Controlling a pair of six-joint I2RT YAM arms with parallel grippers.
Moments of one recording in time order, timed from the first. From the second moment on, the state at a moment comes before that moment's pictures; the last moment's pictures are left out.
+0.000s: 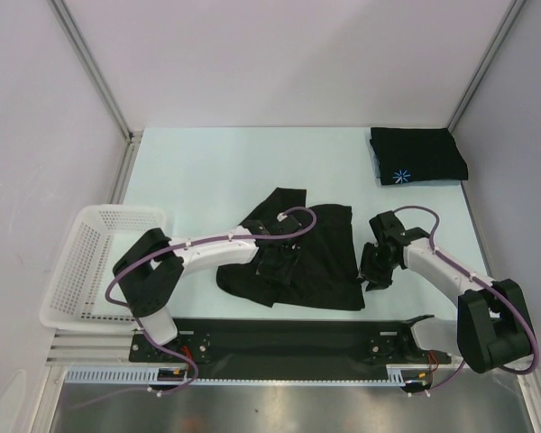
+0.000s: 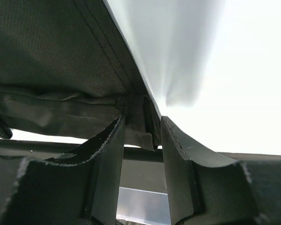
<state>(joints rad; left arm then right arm) -0.97 1.71 1.12 -0.67 -0.02 -0.63 0.31 1.25 0.66 -0.76 -0.15 0.63</state>
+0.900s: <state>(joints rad) -0.64 1.43 1.31 -0.82 -0.14 -0.53 0.22 1.29 1.01 -0.84 -0.05 0.61</state>
